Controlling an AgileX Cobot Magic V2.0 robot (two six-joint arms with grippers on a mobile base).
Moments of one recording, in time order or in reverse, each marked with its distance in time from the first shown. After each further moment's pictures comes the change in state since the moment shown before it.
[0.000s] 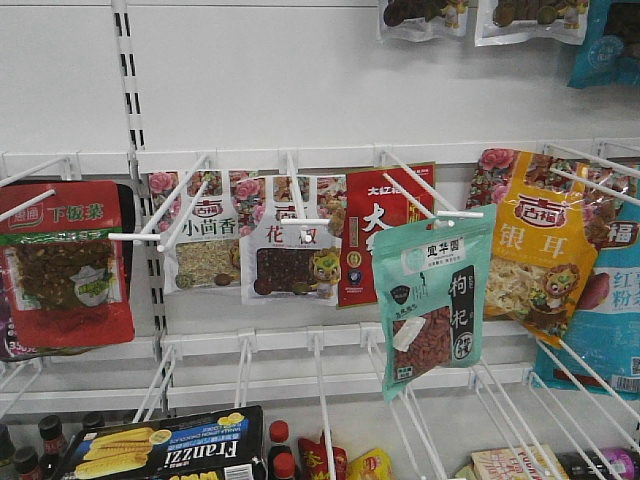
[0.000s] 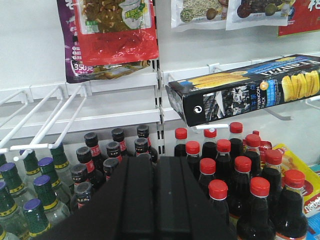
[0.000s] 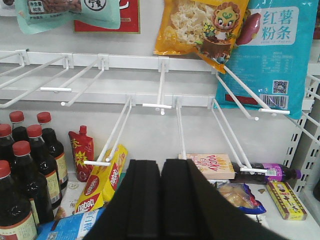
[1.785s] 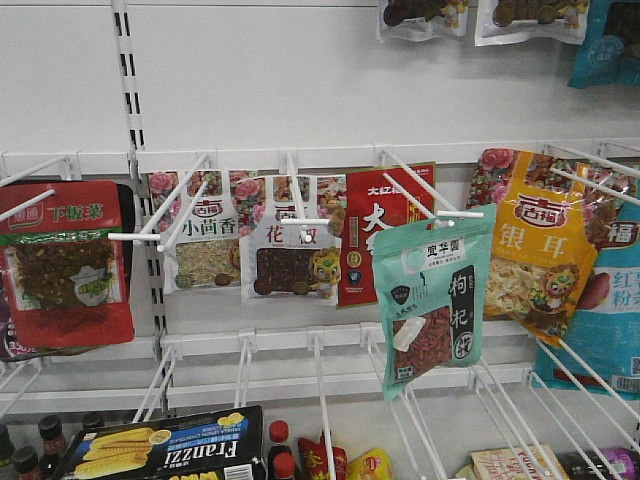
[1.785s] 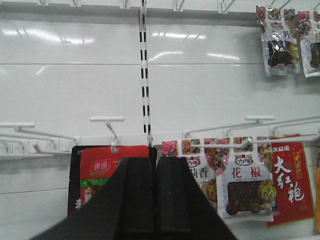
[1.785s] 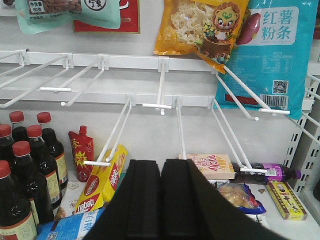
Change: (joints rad) left arm 0.000 0.239 -0.341 -0.016 -0.428 -0.009; right arm 0.000 0.000 0.000 0.000 0.000 0.000
